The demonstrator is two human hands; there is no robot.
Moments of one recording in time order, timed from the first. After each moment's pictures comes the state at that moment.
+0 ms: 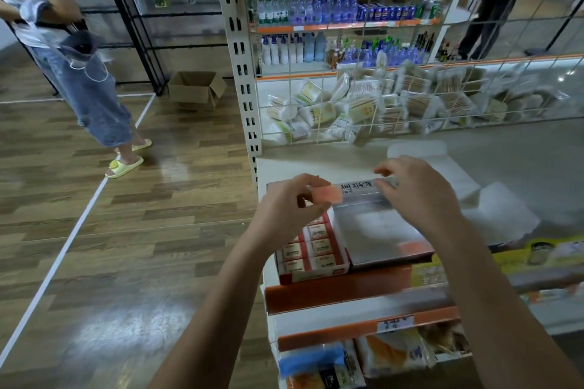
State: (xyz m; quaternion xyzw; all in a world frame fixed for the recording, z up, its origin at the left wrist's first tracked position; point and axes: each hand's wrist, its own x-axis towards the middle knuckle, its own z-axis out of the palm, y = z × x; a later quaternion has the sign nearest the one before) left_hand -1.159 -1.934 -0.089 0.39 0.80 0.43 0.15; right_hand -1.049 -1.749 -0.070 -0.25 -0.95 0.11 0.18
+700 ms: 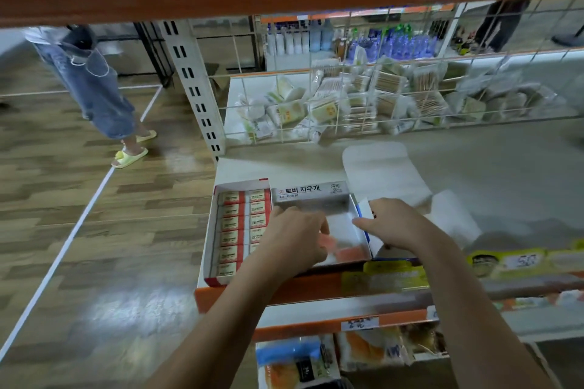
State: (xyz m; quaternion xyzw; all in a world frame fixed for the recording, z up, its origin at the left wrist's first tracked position) left_hand -1.086 -1.845 -0.093 0.46 0.88 0.11 0.09; right_hand -1.009 -1.681 -0.085 -0.28 -0.92 0.23 -0.12
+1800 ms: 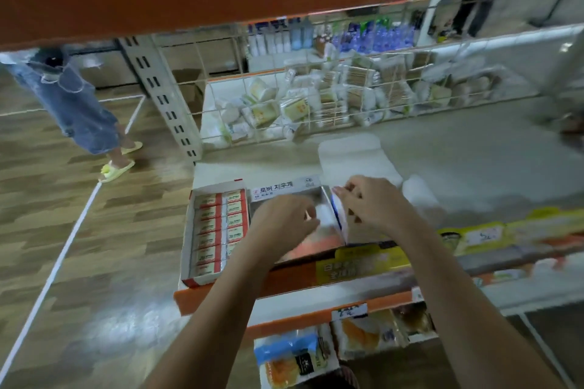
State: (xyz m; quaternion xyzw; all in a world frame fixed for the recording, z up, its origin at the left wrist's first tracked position) left_hand -1.080 -1.818 -0.080 0.46 0.87 0.11 0.12; right_hand -0.992 -1.664 -0.087 -0.25 -0.93 0.28 0.03
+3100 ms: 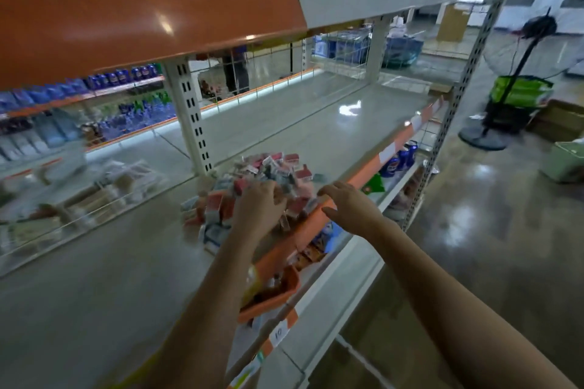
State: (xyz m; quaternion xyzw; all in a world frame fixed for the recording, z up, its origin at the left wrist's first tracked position) left_hand -0.783 -1.212 -0.092 0.61 0.76 0.21 0.03; right_hand -0.602 -1.154 -0.085 -0.46 -0.88 0.10 0.08
